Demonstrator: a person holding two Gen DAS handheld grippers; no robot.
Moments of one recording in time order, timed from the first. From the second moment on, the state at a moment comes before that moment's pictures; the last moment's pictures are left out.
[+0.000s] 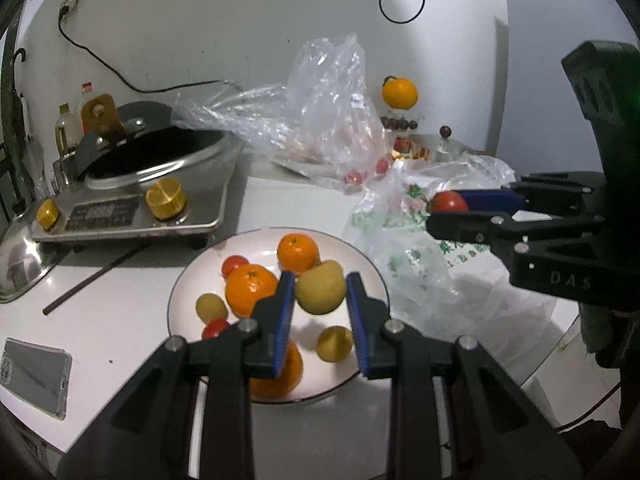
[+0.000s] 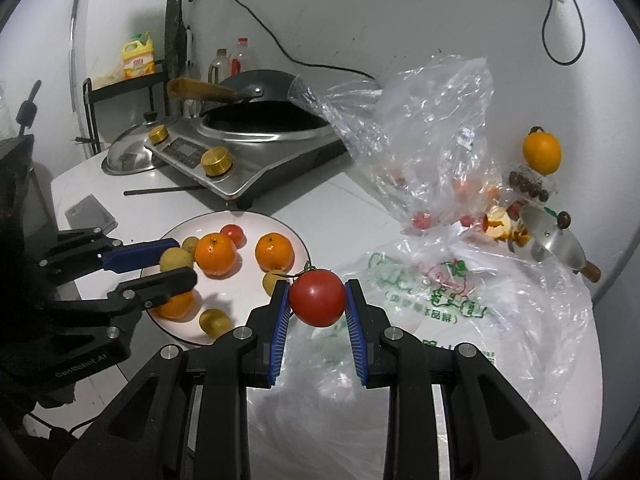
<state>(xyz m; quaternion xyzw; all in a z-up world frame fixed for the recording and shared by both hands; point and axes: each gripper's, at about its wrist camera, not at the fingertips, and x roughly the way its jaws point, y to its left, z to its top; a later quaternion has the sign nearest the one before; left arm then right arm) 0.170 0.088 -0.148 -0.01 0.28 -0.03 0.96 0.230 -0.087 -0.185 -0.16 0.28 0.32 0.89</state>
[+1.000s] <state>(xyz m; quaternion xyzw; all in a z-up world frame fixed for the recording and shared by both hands) 0.223 0.061 -0.180 -0.03 0.35 -0.06 0.93 0.270 -0.107 -0.210 -0.14 0.31 0.31 0.89</state>
